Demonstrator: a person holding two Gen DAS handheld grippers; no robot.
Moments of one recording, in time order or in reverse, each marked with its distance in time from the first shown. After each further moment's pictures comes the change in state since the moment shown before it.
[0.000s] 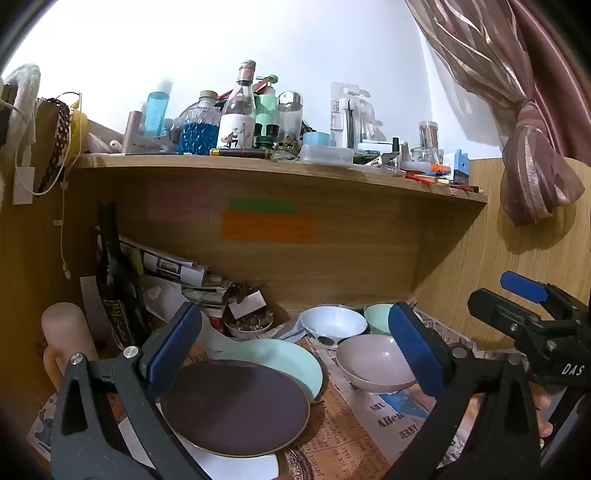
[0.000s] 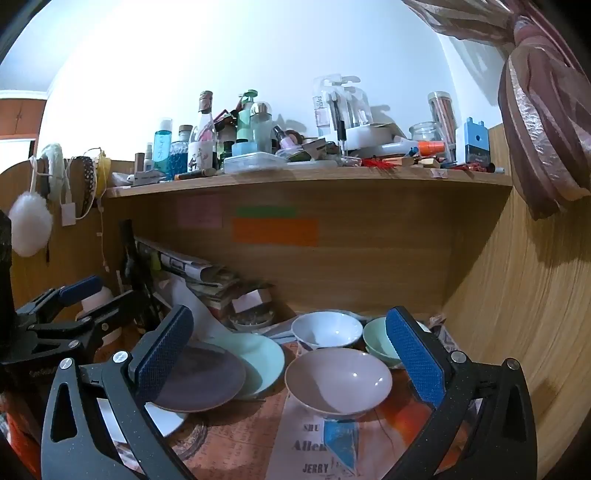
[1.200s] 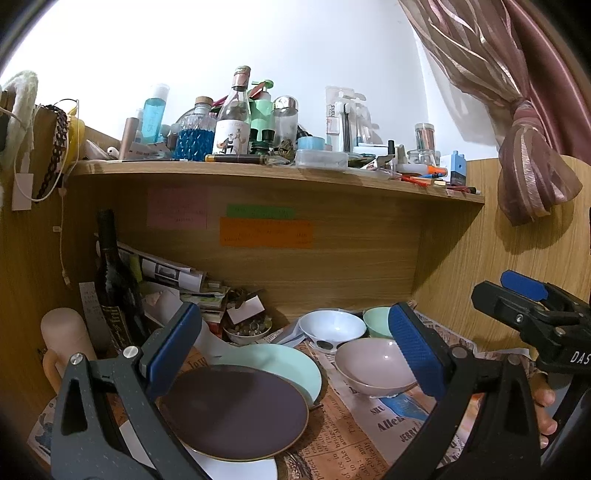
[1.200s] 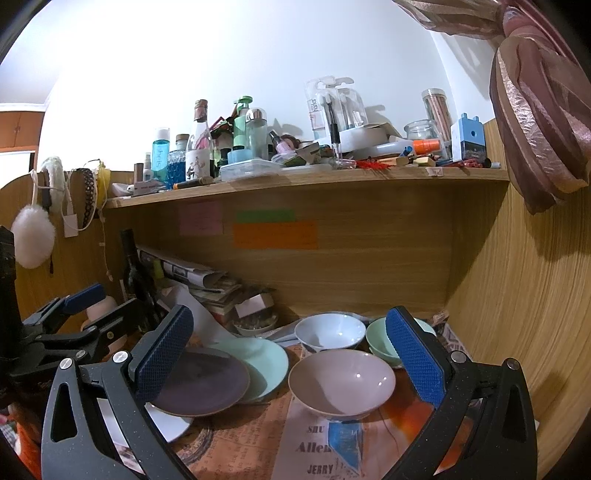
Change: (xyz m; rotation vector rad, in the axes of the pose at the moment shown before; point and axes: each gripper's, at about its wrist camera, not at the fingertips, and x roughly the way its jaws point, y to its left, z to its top) left arm -0.002 -0.006 0.000 0.014 -0.018 -0.004; right arm -0.003 -0.009 0.001 0.054 -0.019 0.016
